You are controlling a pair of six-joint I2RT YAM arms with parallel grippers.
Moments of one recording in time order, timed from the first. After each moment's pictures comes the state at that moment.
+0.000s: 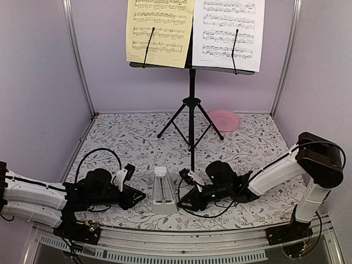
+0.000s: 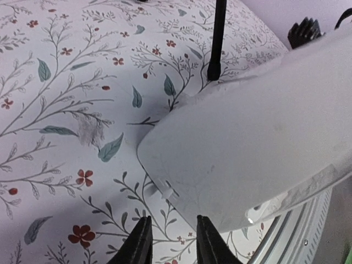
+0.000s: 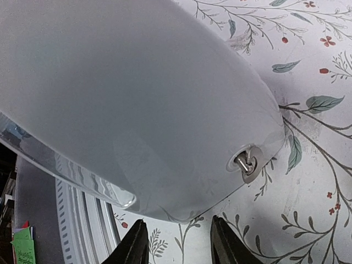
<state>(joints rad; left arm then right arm) -0.96 1.05 0.20 0.30 0.03 -0.50 1.07 1.77 0.68 0.48 -0.40 0.40</state>
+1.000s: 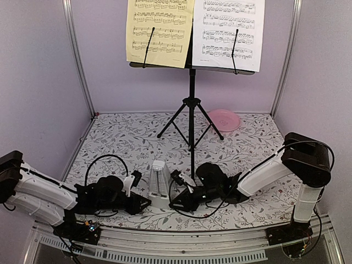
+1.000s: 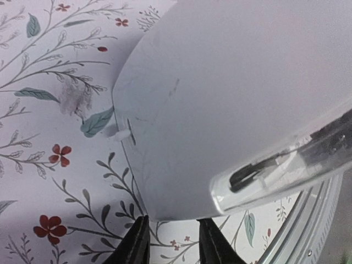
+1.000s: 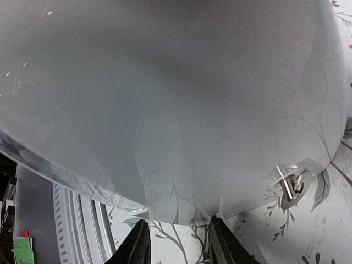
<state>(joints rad) -1.09 1.25 0.22 0.38 -0.07 -0.67 1.11 1.88 0.77 0.51 -0.40 0.44</state>
